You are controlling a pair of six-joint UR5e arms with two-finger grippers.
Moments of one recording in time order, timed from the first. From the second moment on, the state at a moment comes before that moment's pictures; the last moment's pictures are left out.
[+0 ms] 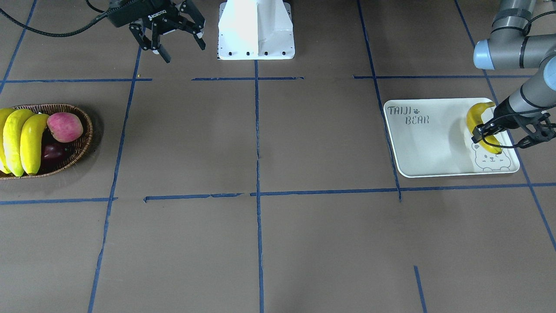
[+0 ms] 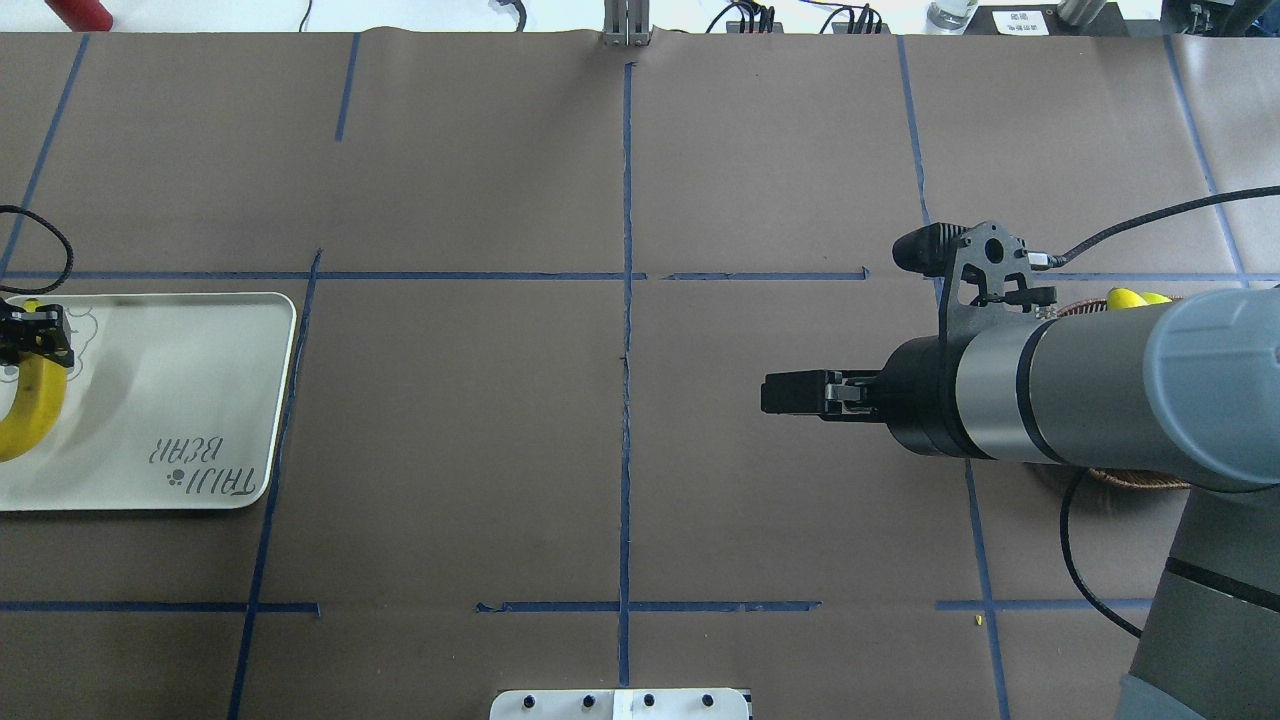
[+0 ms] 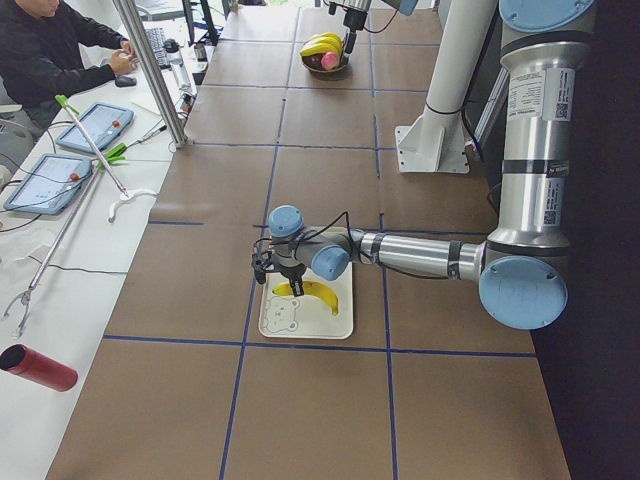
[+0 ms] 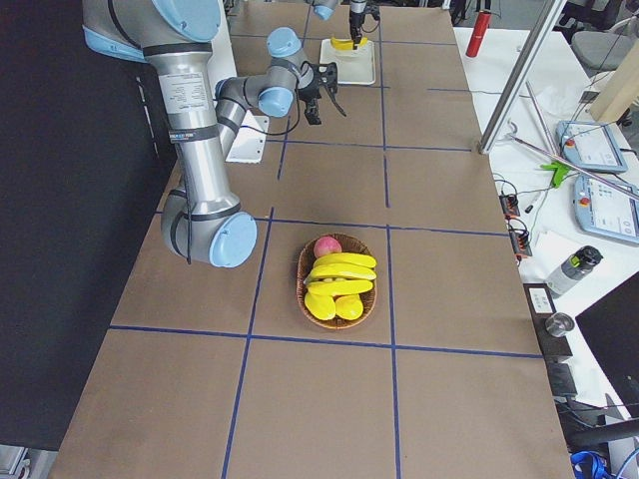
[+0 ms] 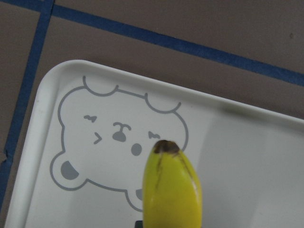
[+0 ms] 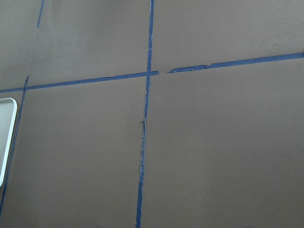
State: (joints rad) left arm -1.06 -1.55 -1.58 -2.01 -2.19 -0.93; right arm 0.50 -1.31 2.33 -1.42 1.76 1.32
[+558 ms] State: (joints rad) left arm -1.06 -1.55 -1.57 -2.06 -2.16 -0.91; right arm 0.51 -1.33 2.34 -1.42 1.77 1.31
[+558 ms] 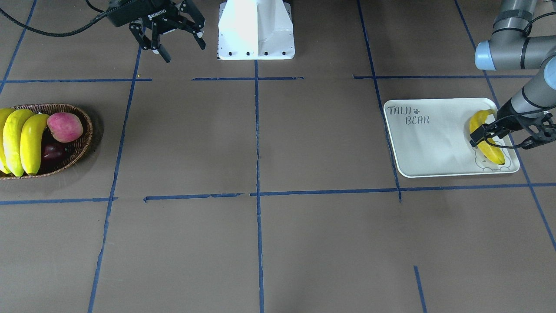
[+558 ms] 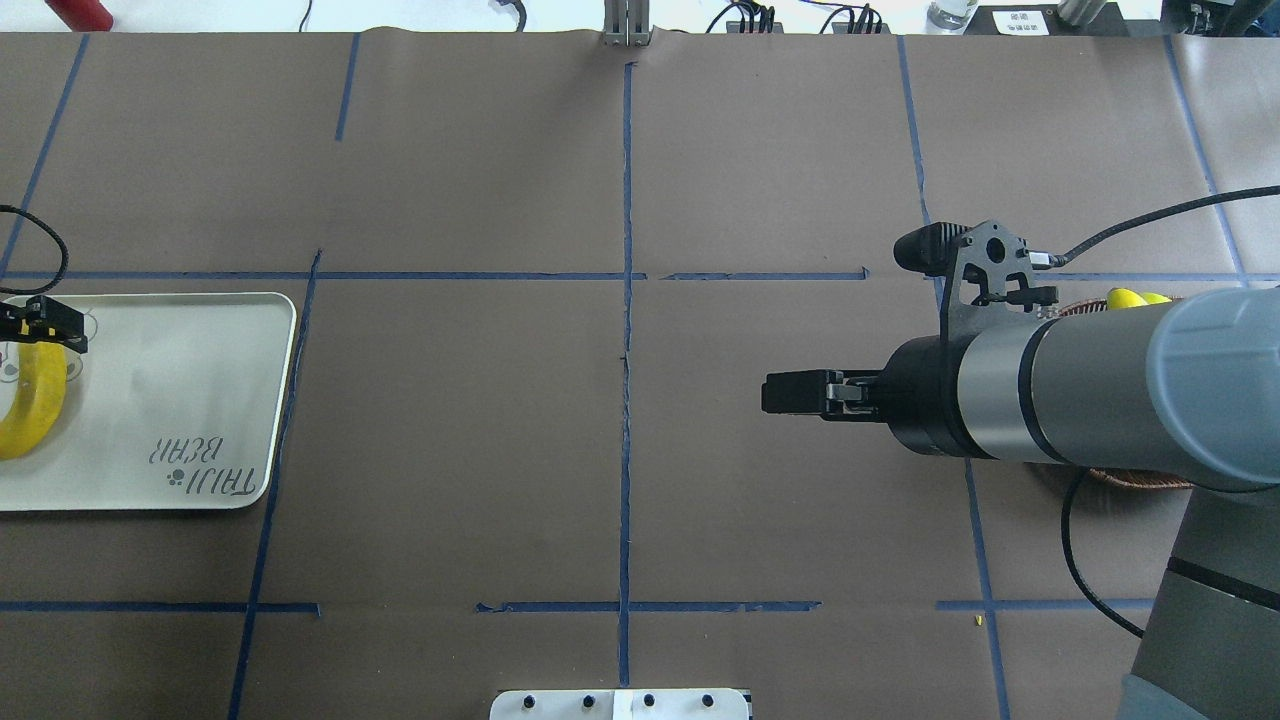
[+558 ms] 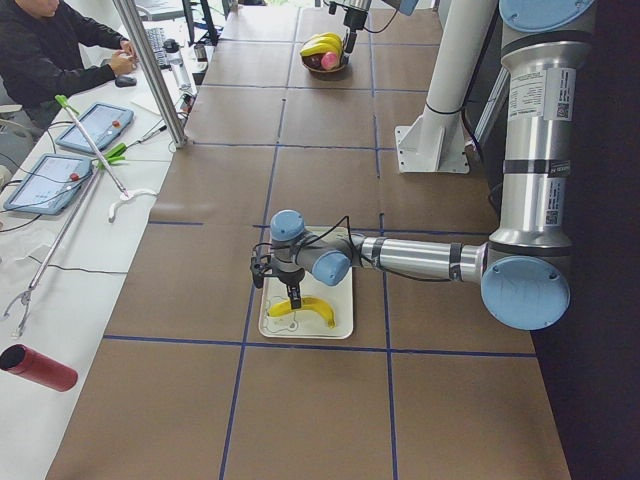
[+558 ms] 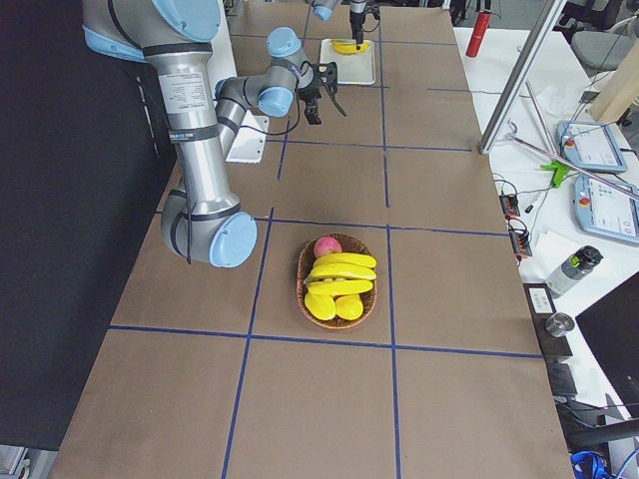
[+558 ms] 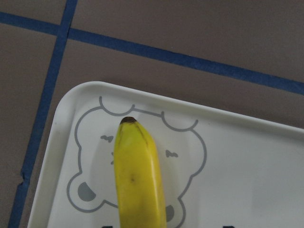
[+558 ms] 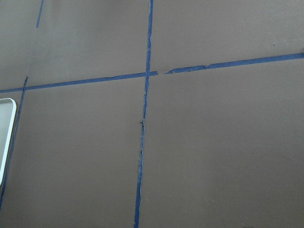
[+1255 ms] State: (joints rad) left arm -1.05 -1.65 -1.78 -1.96 -2.22 -1.09; right arm 0.79 -1.66 2.37 -1.40 2.02 0.96
